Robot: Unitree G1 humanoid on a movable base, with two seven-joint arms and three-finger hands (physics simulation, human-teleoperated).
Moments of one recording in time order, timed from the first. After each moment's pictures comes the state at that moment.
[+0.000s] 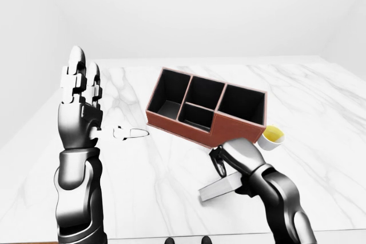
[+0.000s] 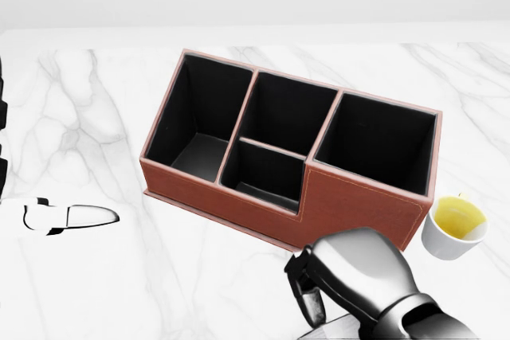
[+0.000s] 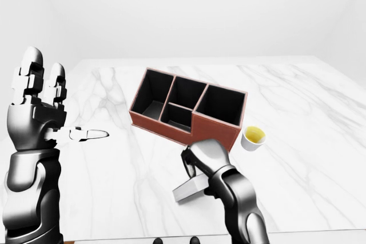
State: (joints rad) left arm -0.14 0.15 0.25 -0.53 -0.12 0.09 -0.11; right arm 0.11 -0.13 0.10 -0.51 -1.15 -0.09 0.67
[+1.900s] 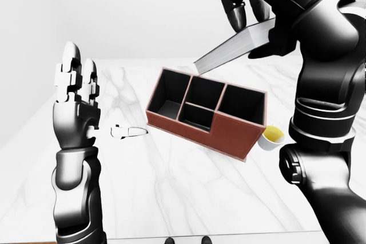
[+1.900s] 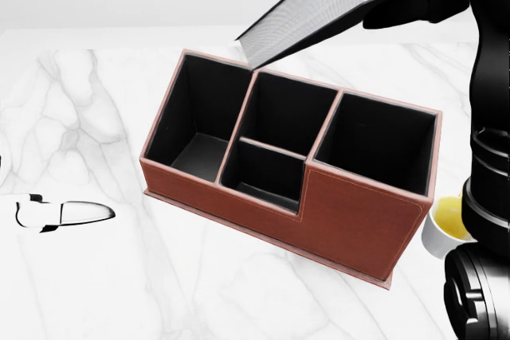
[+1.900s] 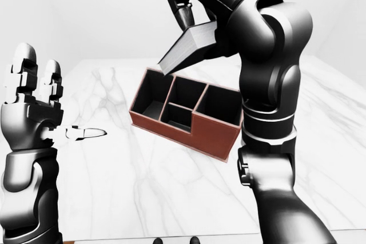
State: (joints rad) left arm -0.15 0.15 0.26 -0.54 -0.14 0.09 -0.10; right arm -1.14 -0.37 -0.06 -0.12 -0.85 -0.01 0.70
